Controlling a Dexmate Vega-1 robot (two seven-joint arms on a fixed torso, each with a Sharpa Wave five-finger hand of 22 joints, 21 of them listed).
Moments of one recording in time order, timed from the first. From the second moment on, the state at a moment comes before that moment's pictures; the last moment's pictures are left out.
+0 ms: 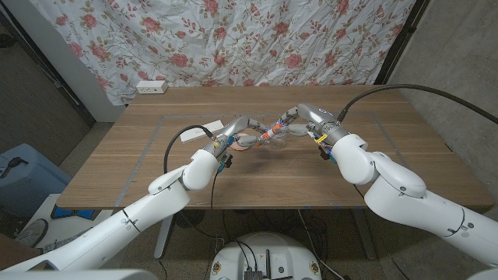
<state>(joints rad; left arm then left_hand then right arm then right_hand) 0.99 0.73 0.58 -1.99 0.27 0.10 0.24 0.91 0.00 0.36 -0.18 0.19 1.03 -0.18 0.19 0.18 1.09 -0.22 0.19 0.18 0.58 -0.06 0.18 0.16 0.41 -0.03 0.22 0.18 -0.99 -0.93 -0.63 -2.47 -0.43 -0.73 -0.04 0.90 0.00 0.30 -0.15 0.18 0.88 -0.22 0.35 0.18 1.01 -0.22 0.20 0.20 0.49 -0.05 0.40 0.24 0.43 -0.01 0.19 0.16</state>
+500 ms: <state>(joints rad) 1.00 0.72 0.58 -1.99 0.27 0.10 0.24 0.91 0.00 0.37 -0.18 0.18 1.03 -0.18 0.19 0.18 1.09 -0.22 0.18 0.18 0.58 -0.05 0.18 0.16 0.41 -0.03 0.22 0.18 -0.99 -0.92 -0.64 -2.47 -0.45 -0.74 -0.05 0.90 0.00 0.30 -0.15 0.18 0.88 -0.22 0.34 0.18 1.01 -0.22 0.20 0.21 0.49 -0.05 0.41 0.24 0.43 -0.01 0.19 0.16</state>
